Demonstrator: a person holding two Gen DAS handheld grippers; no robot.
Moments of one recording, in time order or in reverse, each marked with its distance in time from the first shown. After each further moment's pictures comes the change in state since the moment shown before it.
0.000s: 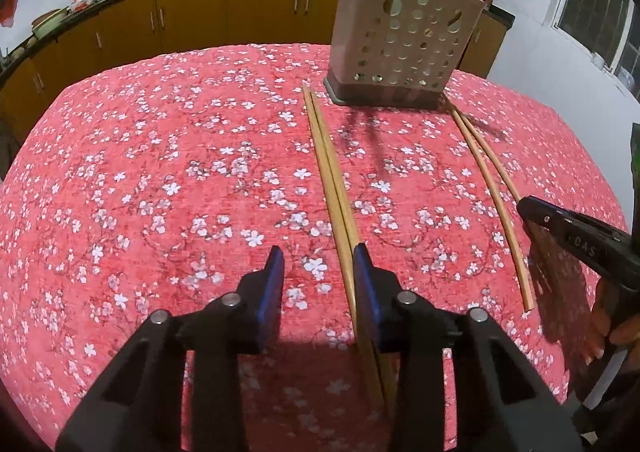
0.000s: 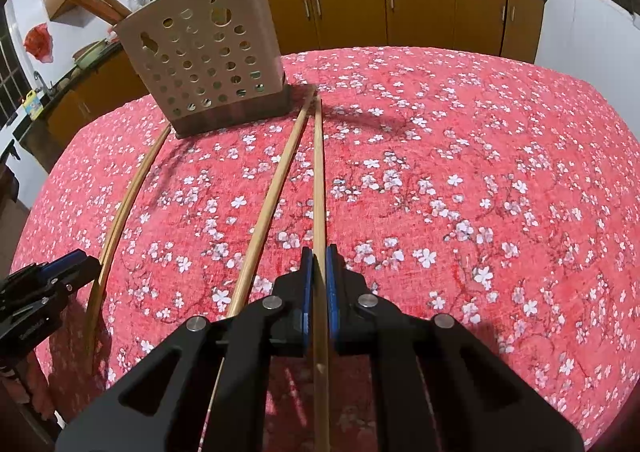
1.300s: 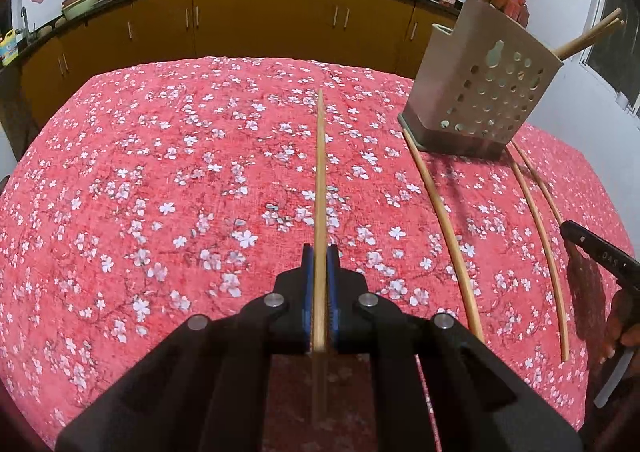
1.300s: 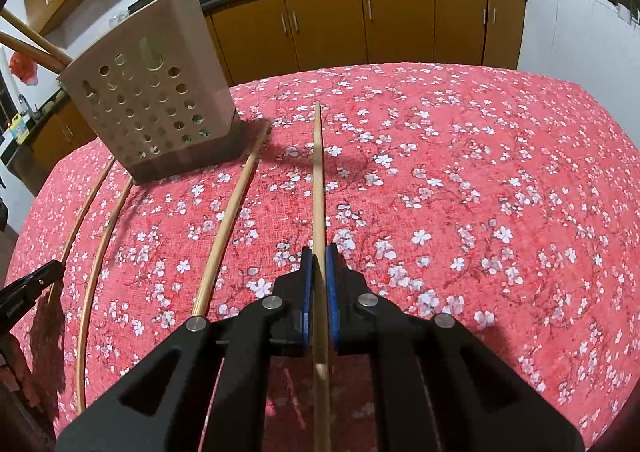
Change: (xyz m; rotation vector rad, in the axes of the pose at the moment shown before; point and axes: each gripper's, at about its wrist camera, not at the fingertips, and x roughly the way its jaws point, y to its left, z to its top) left arm 0.014 0.060 0.025 -0.104 -0.055 0.049; right arm 0.030 -0.031 0.037 0.055 -0.059 -0.036
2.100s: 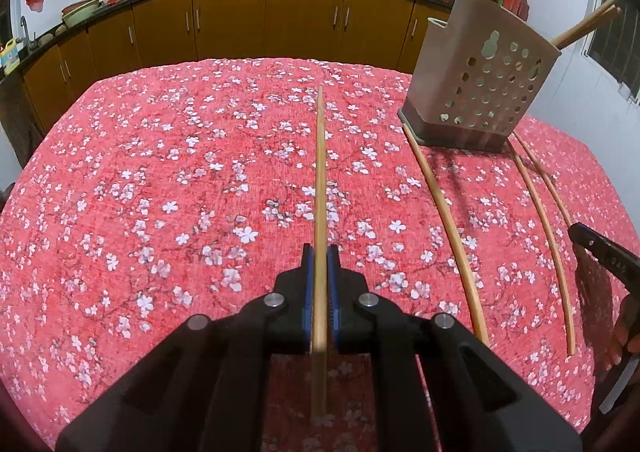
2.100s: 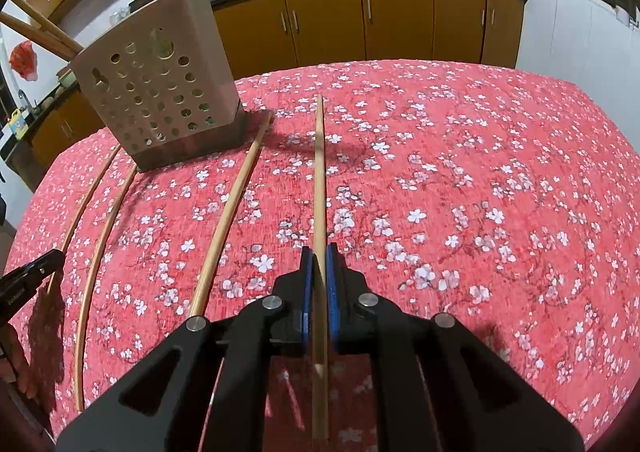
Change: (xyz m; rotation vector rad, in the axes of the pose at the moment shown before) left arm 0.002 -0.008 -0.003 0.026 0.002 0.034; right arm -0.018 0.006 -0.016 -0.008 0.005 -0.014
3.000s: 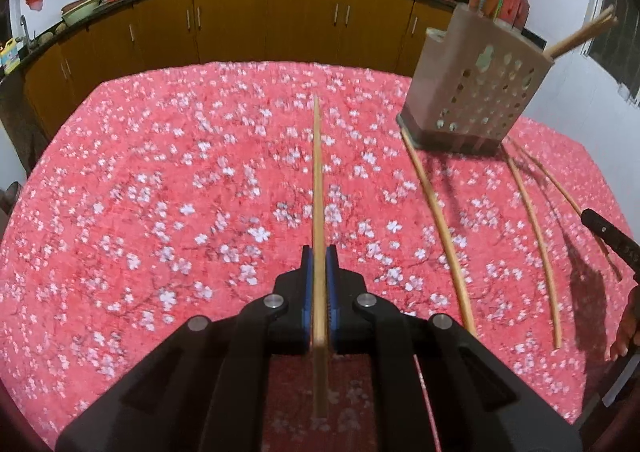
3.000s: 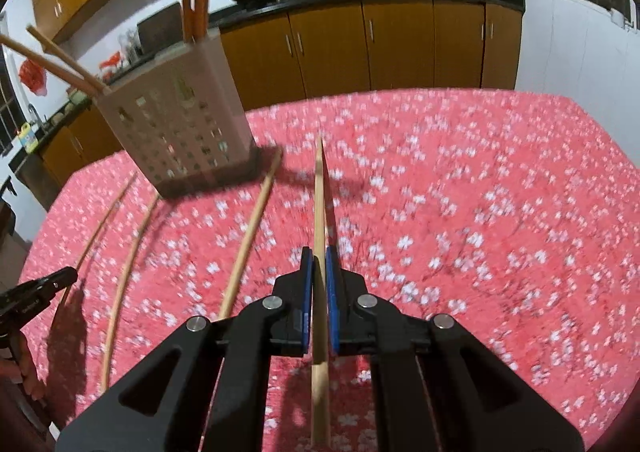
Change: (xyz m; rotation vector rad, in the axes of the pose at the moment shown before) left arm -0.021 0.008 0.010 0.001 0.009 -0.013; right arm -0.041 -0.001 0.011 0.015 -0.089 0.033
